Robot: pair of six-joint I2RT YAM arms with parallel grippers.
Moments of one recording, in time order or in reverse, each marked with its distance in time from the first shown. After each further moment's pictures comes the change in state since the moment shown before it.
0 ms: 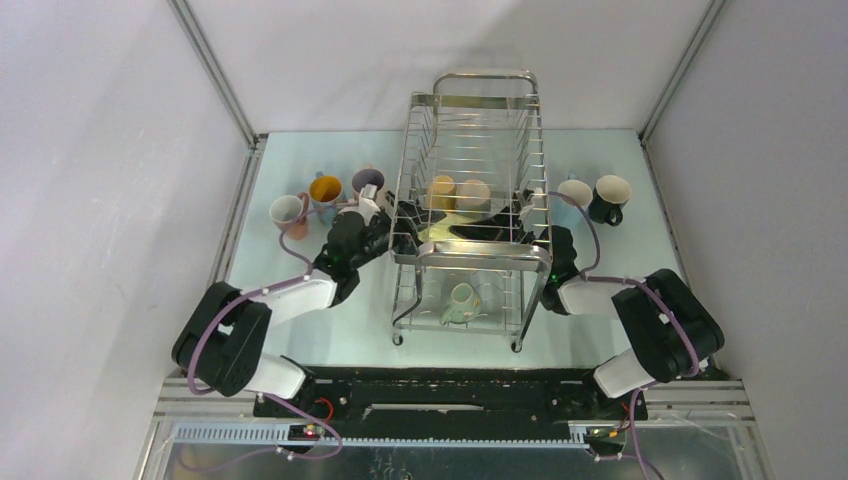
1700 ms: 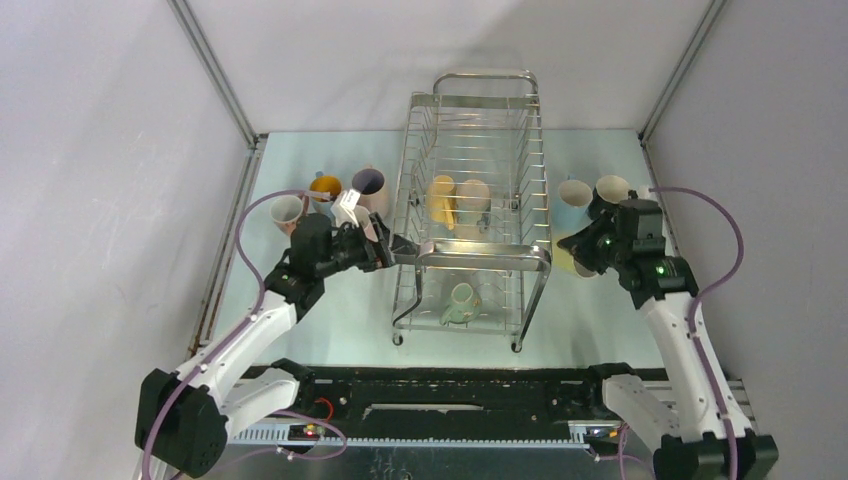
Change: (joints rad) left arm 0.108 -0.419 0.032 -0.673 0.108 0.658; right arm -0.400 -0.656 0.400 -1.846 0.342 -0.631
